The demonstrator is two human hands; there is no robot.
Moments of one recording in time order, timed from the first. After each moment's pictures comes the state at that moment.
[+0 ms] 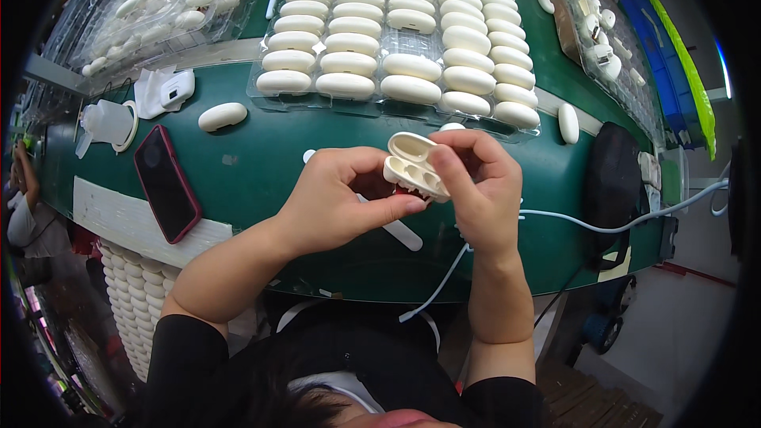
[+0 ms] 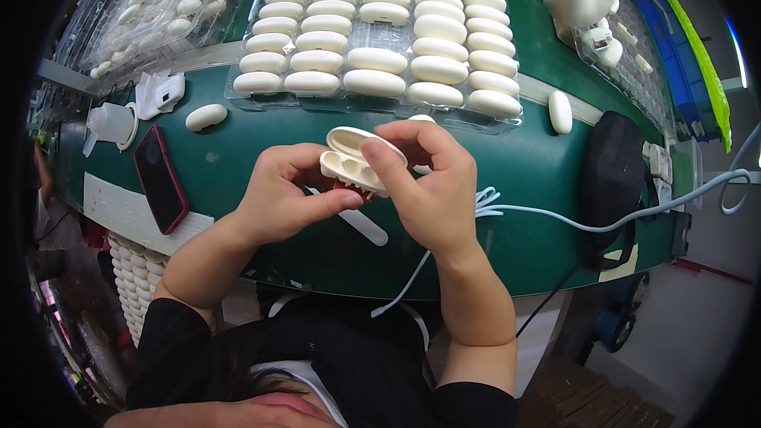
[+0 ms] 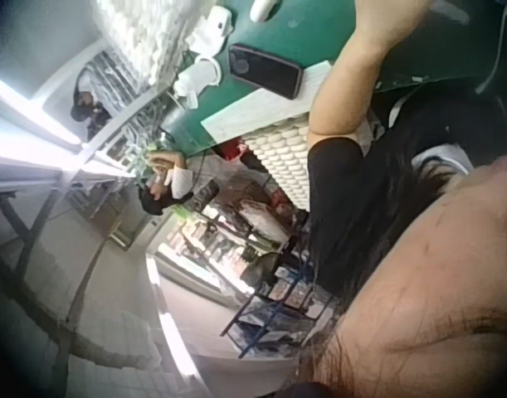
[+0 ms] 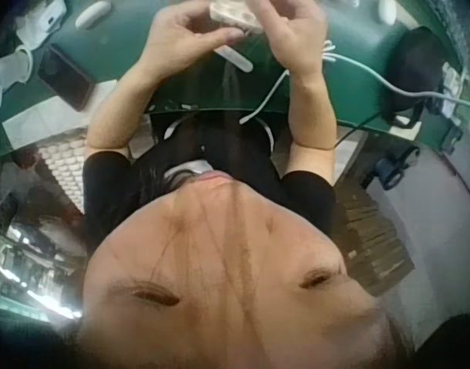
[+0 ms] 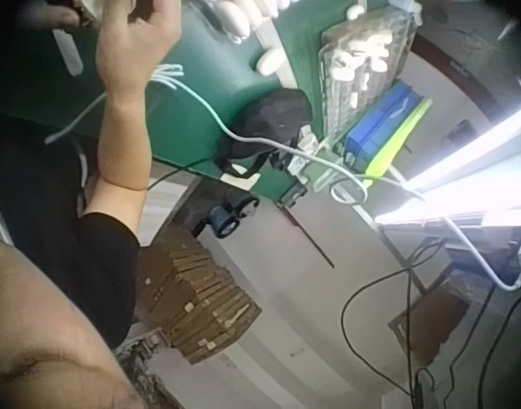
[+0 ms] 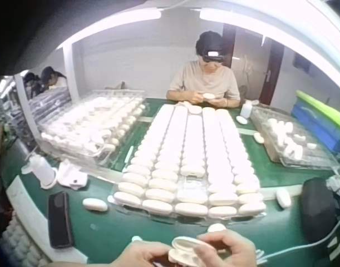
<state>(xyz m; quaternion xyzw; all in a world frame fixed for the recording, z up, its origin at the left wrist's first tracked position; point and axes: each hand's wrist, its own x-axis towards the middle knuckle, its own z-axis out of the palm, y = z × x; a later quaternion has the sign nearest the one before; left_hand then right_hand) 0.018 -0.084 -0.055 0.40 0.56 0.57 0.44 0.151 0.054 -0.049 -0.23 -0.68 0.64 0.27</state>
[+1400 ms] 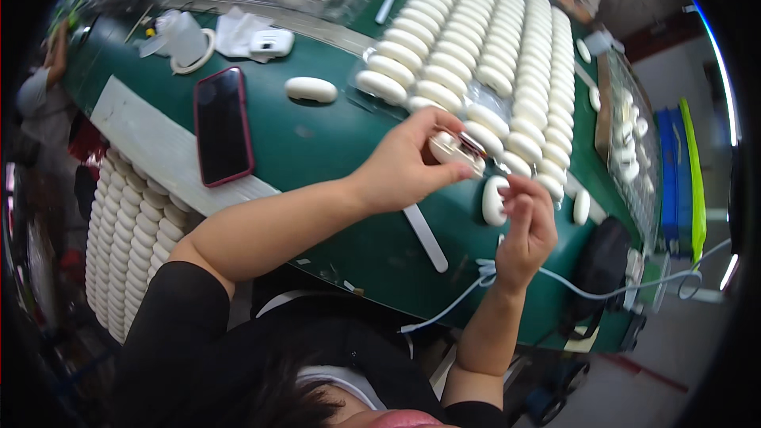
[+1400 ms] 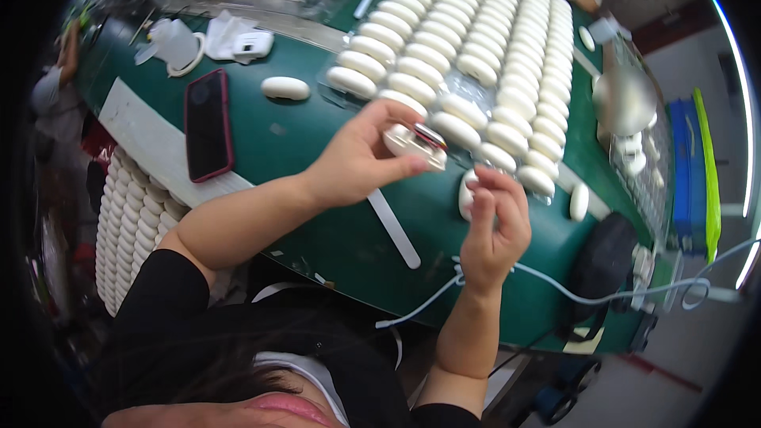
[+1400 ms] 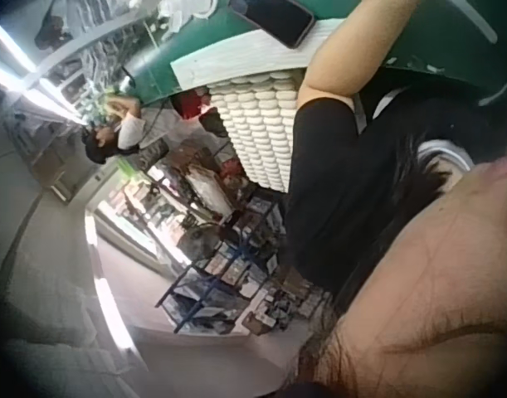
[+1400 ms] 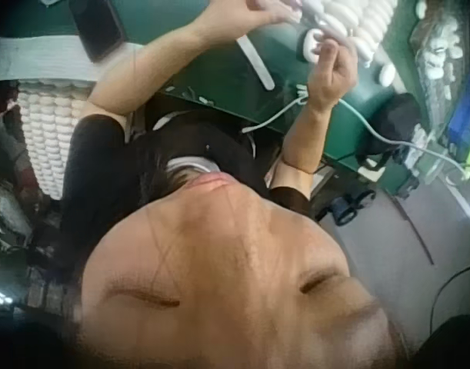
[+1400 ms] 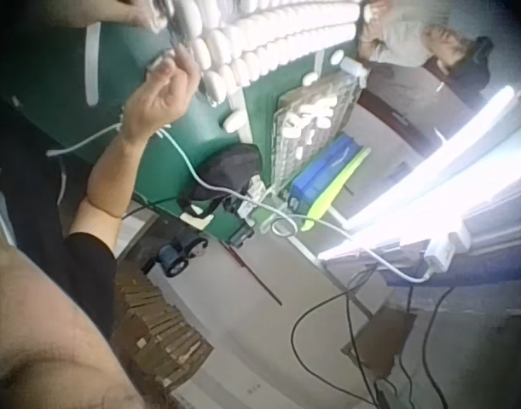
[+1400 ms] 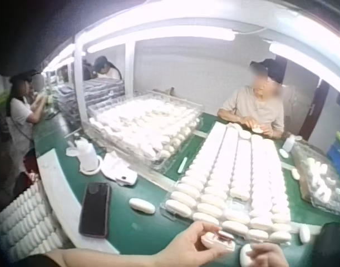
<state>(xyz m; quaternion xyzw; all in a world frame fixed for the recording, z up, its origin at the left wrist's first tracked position) 0.002 -0.068 -0.078 0.29 0.42 0.78 0.35 0.154 0.063 -0.051 -0.13 -0.82 0.41 0.37</state>
